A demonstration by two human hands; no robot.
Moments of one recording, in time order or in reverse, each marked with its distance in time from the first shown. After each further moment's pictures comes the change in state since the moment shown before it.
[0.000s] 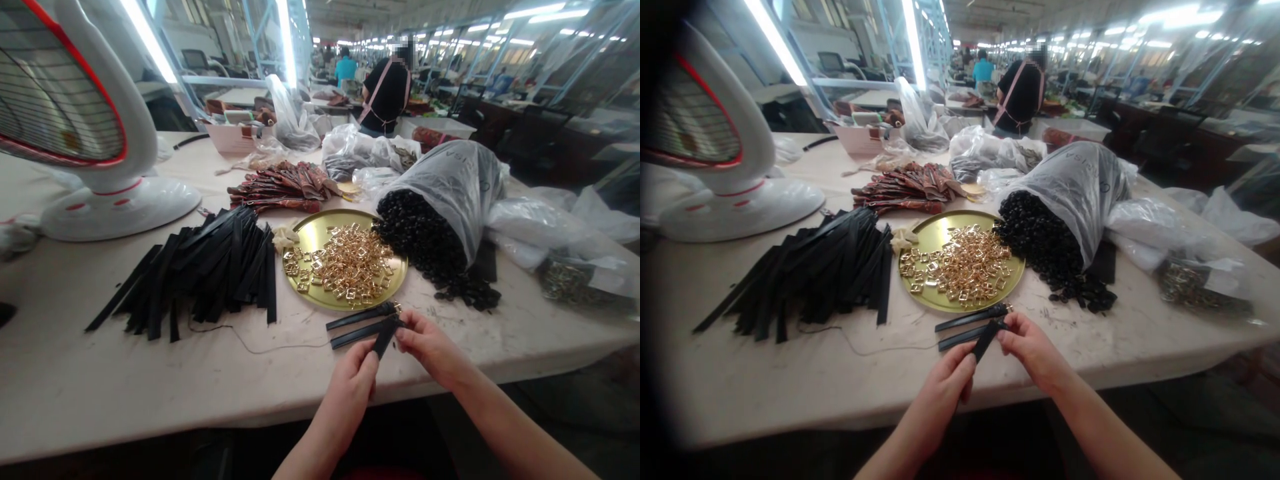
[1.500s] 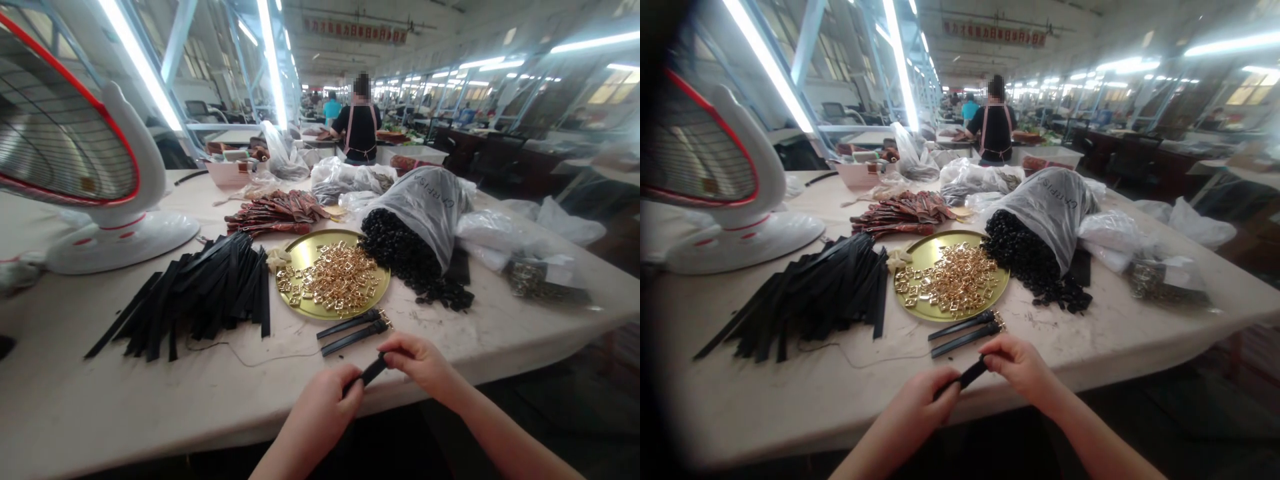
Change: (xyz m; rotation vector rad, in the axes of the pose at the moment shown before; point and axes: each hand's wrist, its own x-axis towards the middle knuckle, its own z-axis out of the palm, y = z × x) left_hand -0.028 0.009 -0.021 0.708 -0.136 0.275; right_hand -0.039 -0.008 0.000 -0.527 -0.077 -0.298
